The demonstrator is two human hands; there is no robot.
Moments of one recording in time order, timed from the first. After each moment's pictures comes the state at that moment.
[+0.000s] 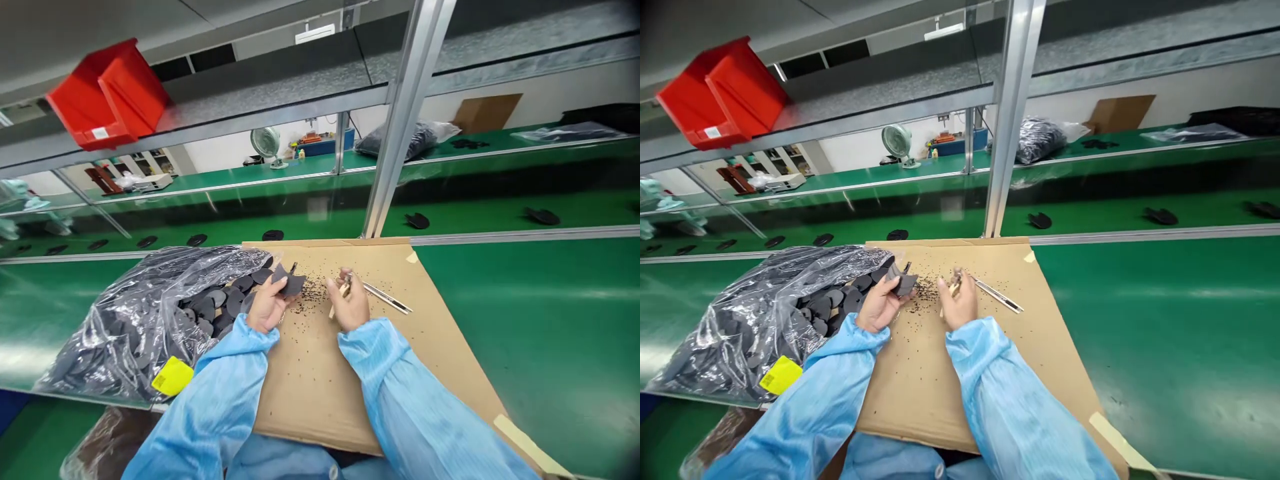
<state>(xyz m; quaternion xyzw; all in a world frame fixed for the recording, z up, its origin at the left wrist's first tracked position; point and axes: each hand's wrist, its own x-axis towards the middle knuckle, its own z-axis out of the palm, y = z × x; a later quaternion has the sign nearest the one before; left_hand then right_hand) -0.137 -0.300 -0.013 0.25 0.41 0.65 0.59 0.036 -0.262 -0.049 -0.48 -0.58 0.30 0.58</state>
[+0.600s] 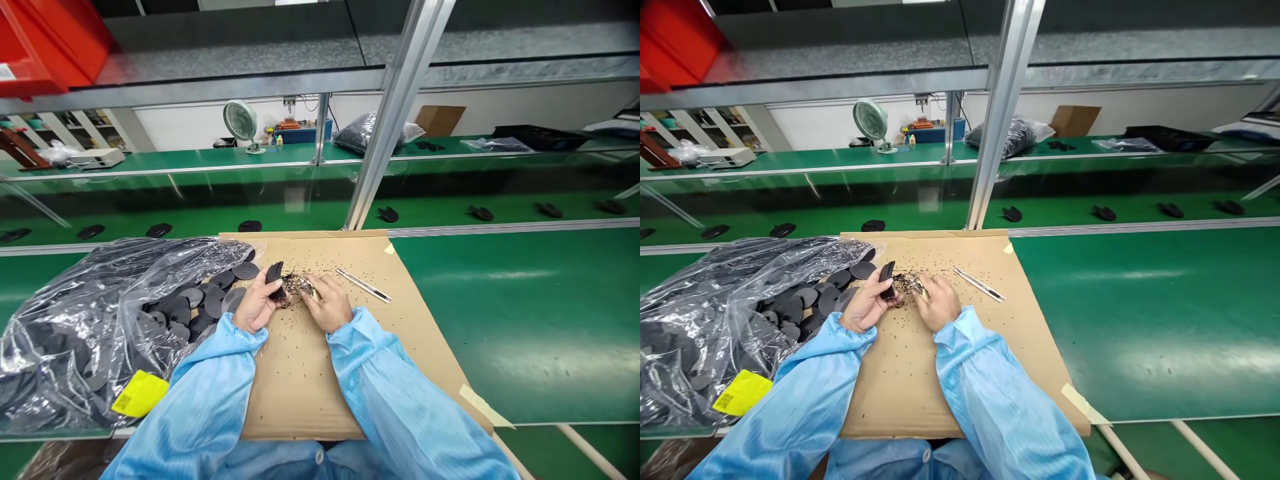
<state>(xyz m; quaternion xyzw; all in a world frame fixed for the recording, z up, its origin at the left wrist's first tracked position) -0.137 -0.302 -0.022 0.26 0.38 0.60 0.66 0.039 -0.276 -0.043 -0.45 -0.80 0.11 0.39</state>
